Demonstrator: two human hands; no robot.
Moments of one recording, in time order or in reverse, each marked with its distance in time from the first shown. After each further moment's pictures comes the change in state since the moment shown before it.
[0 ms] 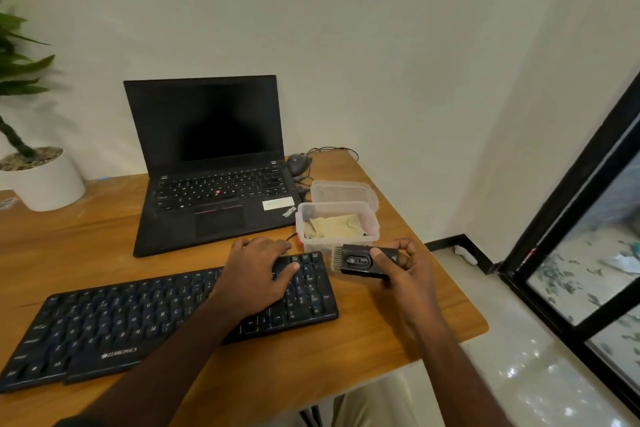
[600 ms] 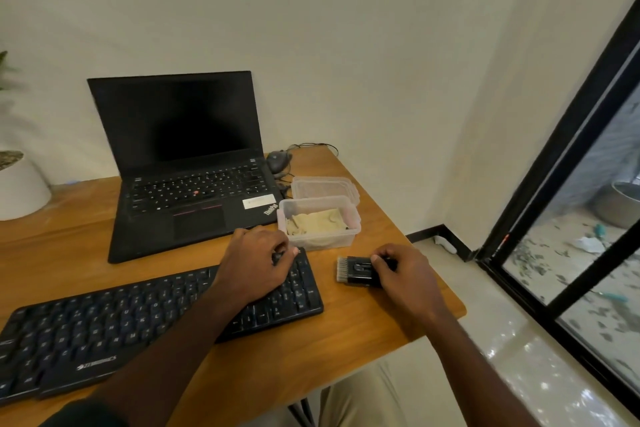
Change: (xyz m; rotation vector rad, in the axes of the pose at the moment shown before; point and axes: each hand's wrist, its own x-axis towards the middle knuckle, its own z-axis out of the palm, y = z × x) left_hand 0.023 0.021 0.003 -0.052 0.030 0.049; right_hand 0.013 0.008 -0.038 -0.885 -0.003 -0.139
